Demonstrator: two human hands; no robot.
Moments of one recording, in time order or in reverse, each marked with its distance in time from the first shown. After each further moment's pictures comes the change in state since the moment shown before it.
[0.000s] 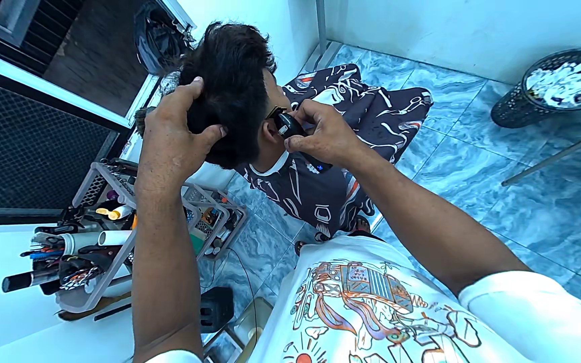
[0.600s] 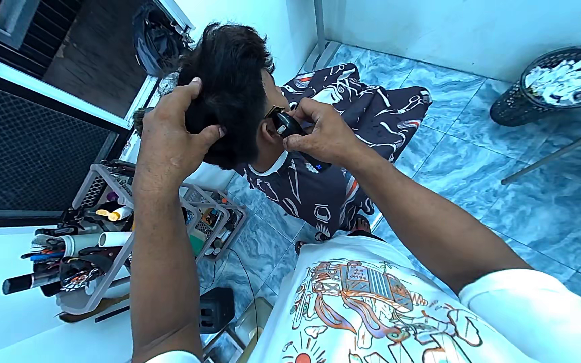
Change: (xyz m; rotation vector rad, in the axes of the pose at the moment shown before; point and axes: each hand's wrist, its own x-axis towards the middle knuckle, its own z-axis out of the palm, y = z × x) left_hand 0.001 0.000 -0.001 0.006 -0.010 0.002; right_hand 0.001 -0.001 -0.001 -0.044 0.013 -0.040
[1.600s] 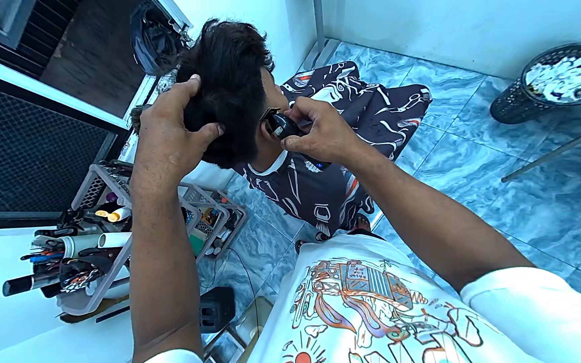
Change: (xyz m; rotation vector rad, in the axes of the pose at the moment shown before) left_hand 0.004 -0.001 0.000 -0.006 -0.004 0.013; right_hand 0.001 -0.009 -0.001 -0.079 -0.034 -0.001
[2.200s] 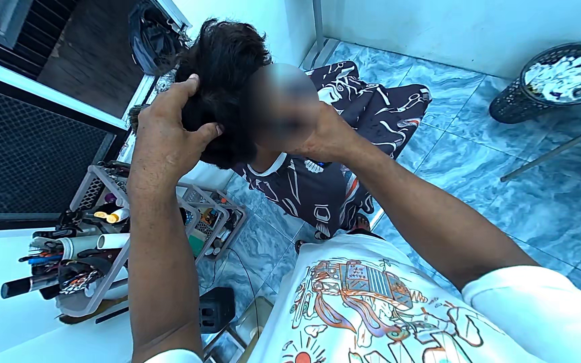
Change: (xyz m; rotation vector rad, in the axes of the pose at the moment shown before) left_hand 0.003 -0.002 -0.001 0.002 -0.009 -0.003; right_hand 0.002 -0.007 -0.004 -0.049 -0.065 -0.024
